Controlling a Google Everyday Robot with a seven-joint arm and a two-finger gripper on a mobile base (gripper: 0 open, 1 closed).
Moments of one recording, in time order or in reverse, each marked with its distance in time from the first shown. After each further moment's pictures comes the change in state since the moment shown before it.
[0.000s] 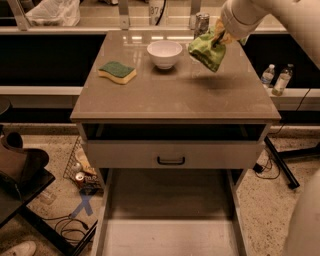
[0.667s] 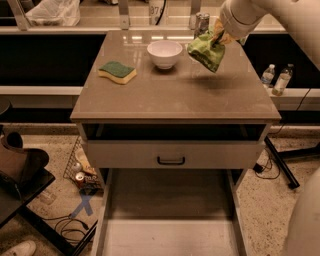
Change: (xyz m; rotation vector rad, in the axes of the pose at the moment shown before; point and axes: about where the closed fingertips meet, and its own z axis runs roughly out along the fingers) arm 0.000 -0.001 0.002 0.000 -0.001 0.002
